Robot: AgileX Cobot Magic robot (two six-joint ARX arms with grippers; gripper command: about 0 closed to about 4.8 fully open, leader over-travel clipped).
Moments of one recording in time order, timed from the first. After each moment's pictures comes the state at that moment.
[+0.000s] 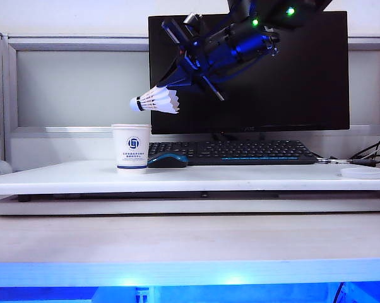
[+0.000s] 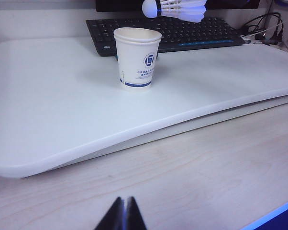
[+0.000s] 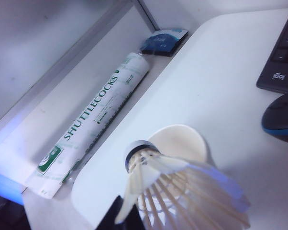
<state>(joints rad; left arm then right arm) 0.06 0.00 0.01 -0.13 0.51 0.00 0.49 1.90 1.45 0.19 -0.52 0.42</state>
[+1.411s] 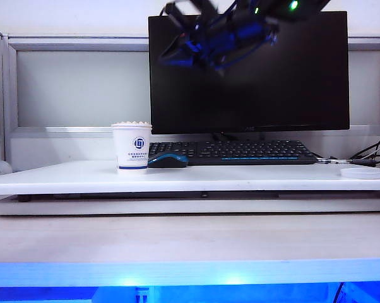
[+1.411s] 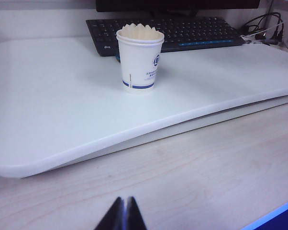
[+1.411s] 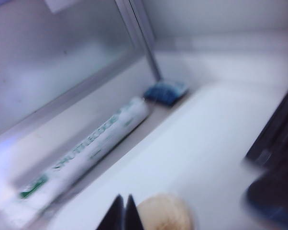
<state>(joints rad) 0.06 0.00 0.01 -0.13 0.51 0.00 0.49 1.87 1.45 0.35 -0.48 0.27</state>
